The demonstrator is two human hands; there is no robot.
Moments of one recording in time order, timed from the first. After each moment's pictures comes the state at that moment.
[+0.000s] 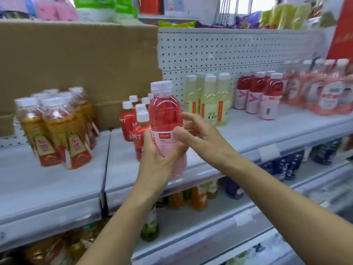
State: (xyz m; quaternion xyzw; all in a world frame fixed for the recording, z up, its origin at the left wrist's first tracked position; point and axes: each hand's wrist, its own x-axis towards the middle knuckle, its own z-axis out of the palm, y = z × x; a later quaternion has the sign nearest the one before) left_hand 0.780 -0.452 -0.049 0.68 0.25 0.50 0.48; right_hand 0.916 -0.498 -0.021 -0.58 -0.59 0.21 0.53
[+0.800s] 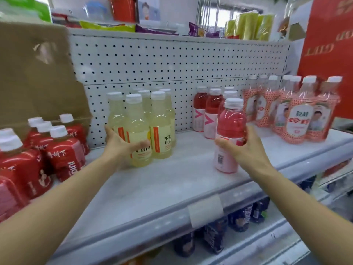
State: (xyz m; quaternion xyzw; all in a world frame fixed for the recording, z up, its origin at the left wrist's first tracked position) left_hand 1.025 -0.300 -0.040 0.67 0.47 0.41 0.41; right_hand 1.270 -0.499 -0.045 -0.68 -0.39 0.08 0.61
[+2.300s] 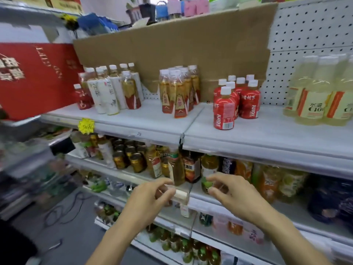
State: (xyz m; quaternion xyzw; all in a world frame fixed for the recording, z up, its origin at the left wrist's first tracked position) left_hand 0.654 -0.633 -0.136 0.68 0.66 0.27 0.16; right_hand 0.901 -0.583 -0.126 -0.49 -0.83 0.20 0.19
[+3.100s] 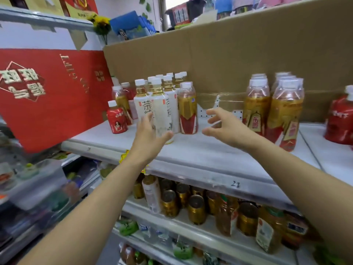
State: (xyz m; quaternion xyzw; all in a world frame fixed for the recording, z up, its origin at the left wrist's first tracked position) left_hand 0.333 -0.374 -0.030 0.60 0.64 0.47 0.11; right_hand 0.556 -0.320 -0.015 -0.46 -0.78 0.27 0.34
